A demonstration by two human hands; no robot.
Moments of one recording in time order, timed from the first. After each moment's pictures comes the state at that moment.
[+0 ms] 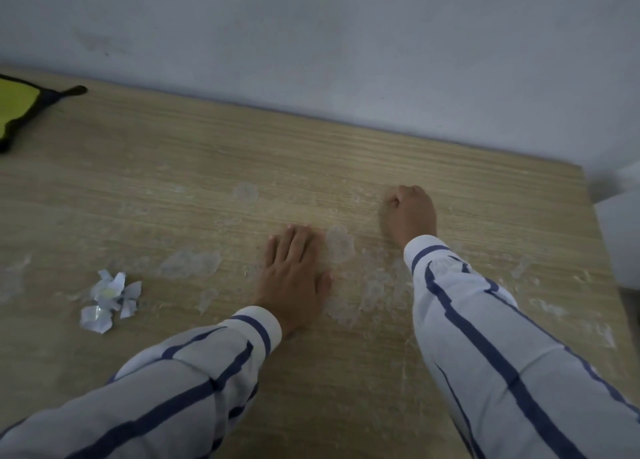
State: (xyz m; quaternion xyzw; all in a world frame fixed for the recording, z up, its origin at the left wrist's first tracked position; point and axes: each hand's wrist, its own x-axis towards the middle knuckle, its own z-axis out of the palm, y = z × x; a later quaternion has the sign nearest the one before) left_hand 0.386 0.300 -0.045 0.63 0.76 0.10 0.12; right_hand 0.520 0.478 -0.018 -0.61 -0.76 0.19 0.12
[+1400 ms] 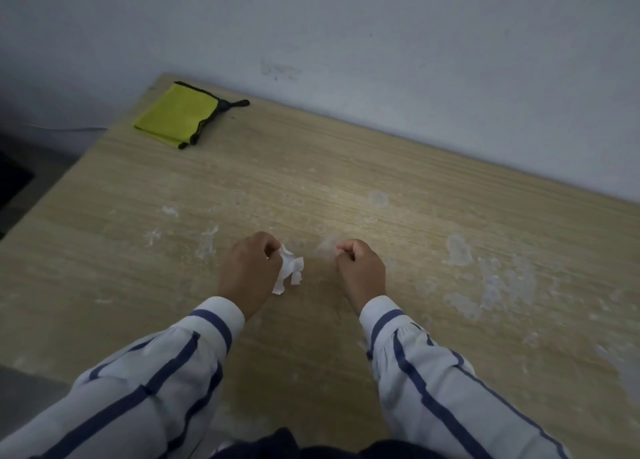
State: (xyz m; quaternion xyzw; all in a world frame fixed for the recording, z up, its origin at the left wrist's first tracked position) left_hand 0.171 0.142 0.001 0.36 0.86 0.30 0.21; right_hand 0.316 0.236 -0.008 -0.56 -0.67 0.45 0.18
